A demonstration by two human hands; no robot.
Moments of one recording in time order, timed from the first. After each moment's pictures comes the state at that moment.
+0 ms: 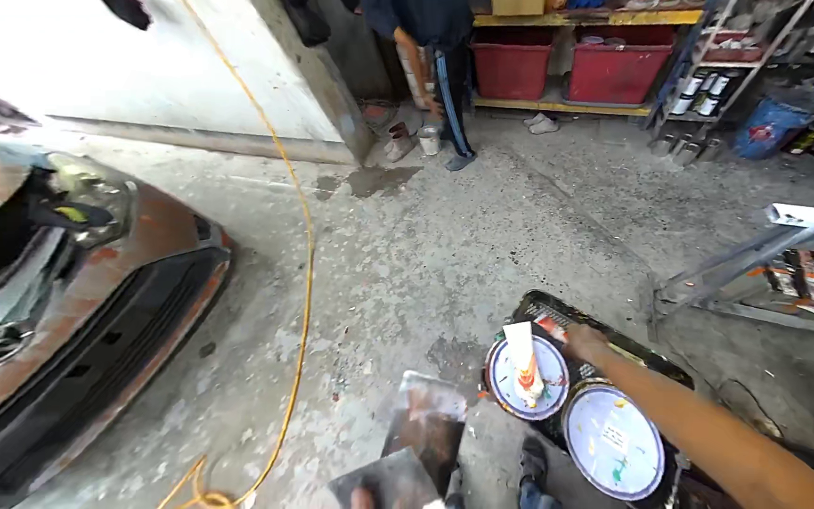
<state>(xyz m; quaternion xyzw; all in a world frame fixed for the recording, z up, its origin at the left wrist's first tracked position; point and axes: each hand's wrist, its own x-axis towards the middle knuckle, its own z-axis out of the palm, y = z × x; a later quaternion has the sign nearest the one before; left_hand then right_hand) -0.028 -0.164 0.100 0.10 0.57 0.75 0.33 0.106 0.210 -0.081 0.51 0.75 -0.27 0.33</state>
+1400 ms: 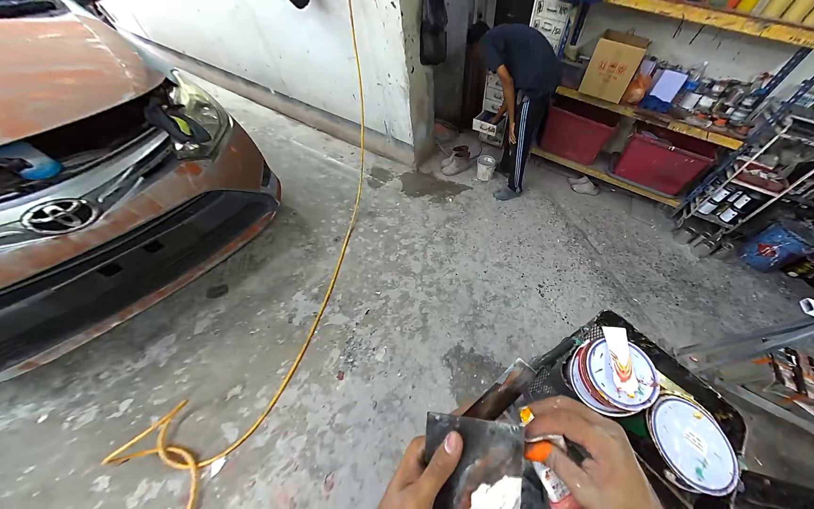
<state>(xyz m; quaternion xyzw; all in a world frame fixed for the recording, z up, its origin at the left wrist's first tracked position) -0.167 -0.342 0.083 0.23 0.46 0.72 0.47 -0.009 -0.152 0.108 0.10 0.85 -0.44 -0.26</state>
